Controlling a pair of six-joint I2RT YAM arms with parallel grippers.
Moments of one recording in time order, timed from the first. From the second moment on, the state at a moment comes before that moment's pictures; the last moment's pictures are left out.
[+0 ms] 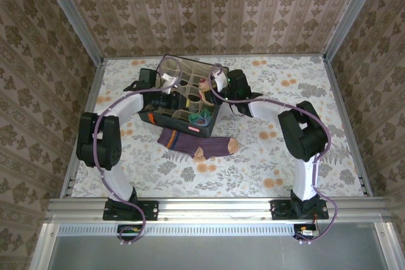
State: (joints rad) left arm -0.27 1.78 1.21 -0.40 0.79 -0.01; right arm 0.45 1.97 1.28 0.19 -0.38 0.06
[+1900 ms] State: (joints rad) left arm -0.24 1.80 1.11 -0.53 0.91 0.14; right arm 0.42 2.10 1.53 -0.11 -0.38 -0.40
